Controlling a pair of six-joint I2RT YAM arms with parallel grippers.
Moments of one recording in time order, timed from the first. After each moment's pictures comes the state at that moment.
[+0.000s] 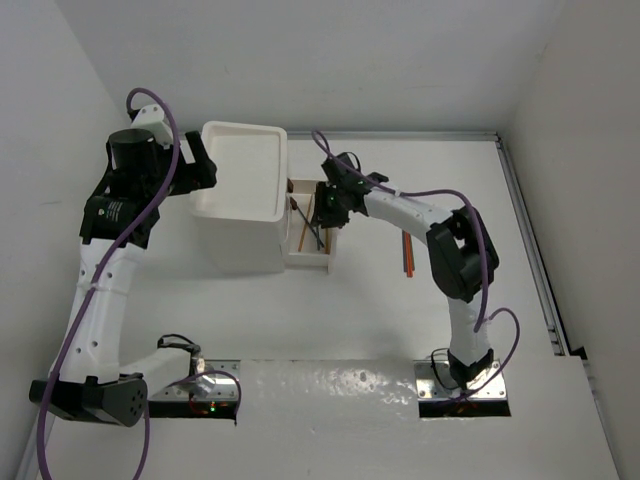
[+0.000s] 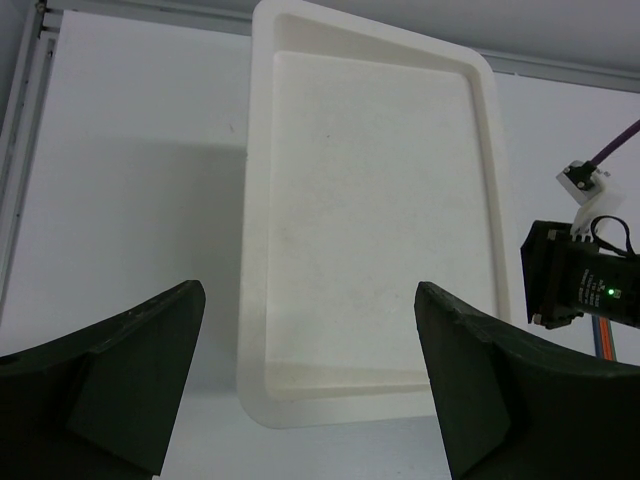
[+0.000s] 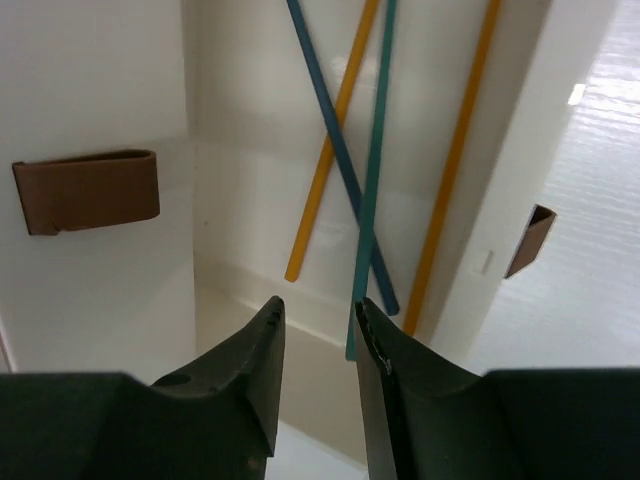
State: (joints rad) left arm -0.07 1.11 1.42 -0.75 -0.02 -0.22; right arm 0.60 2.02 1.53 -0.45 -0.12 0.61
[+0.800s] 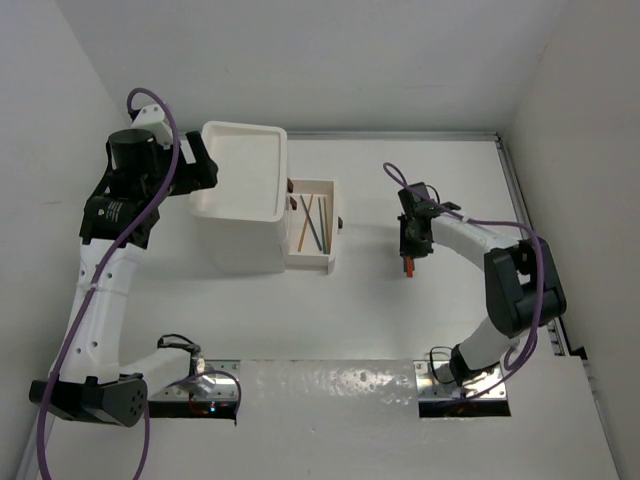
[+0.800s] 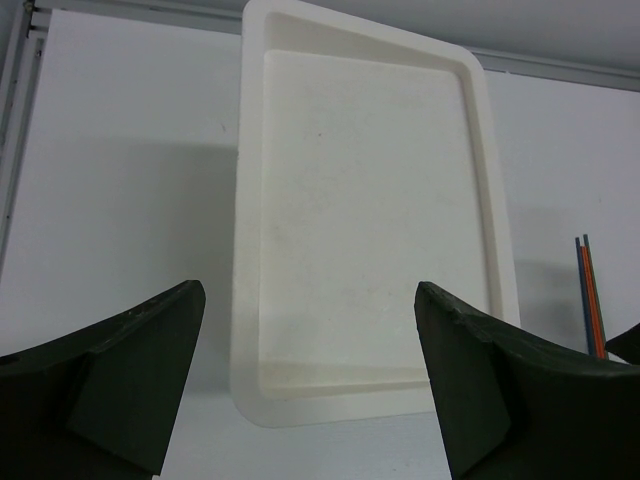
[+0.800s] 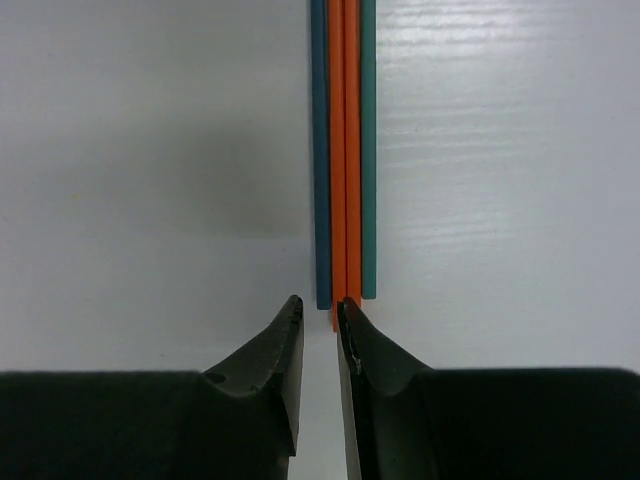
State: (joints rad) left arm -0.07 1.10 1.42 -0.75 0.01 -0.23; right arm 0.30 1.63 0.96 -0.53 0.15 0.35
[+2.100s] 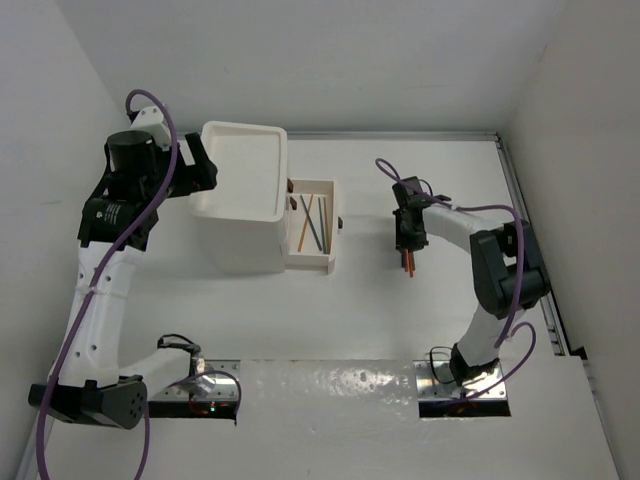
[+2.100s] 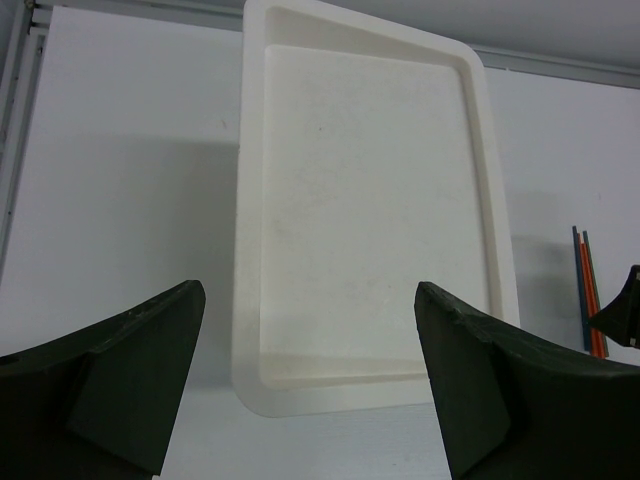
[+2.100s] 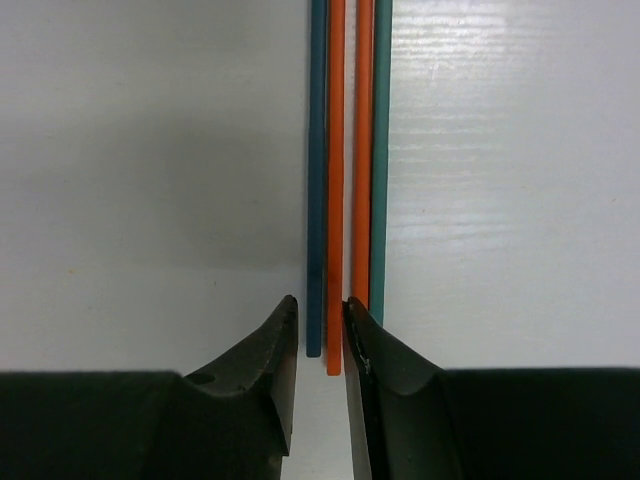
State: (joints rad) left arm -0.07 1.09 1.42 -0.76 0.01 -0.23; right arm 0.30 1.77 1.03 -0.49 0.18 0.31
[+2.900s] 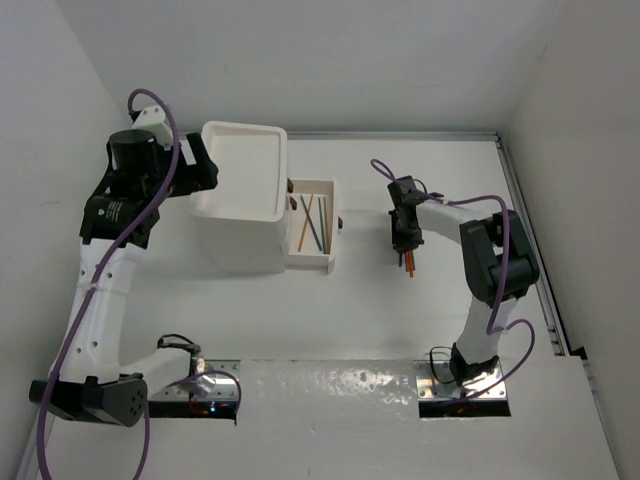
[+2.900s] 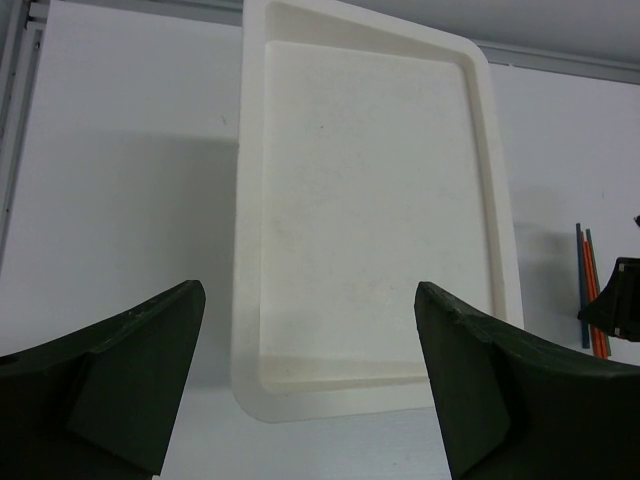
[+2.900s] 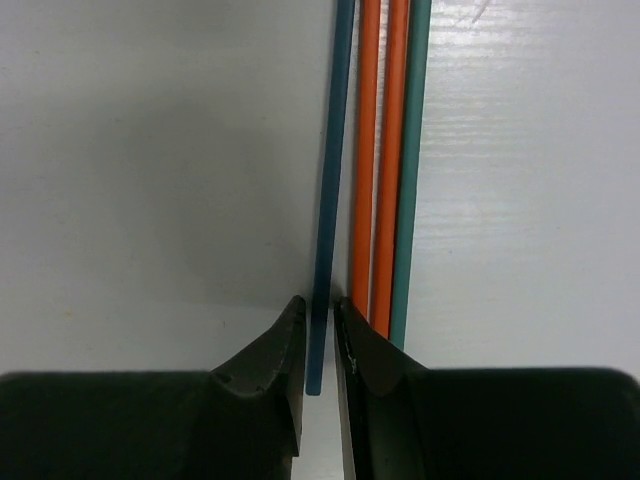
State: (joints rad) left arm -0.07 1.10 1.42 -0.76 0.01 -0.23; right arm 0.30 1.86 1.09 -0.48 0.17 0.31
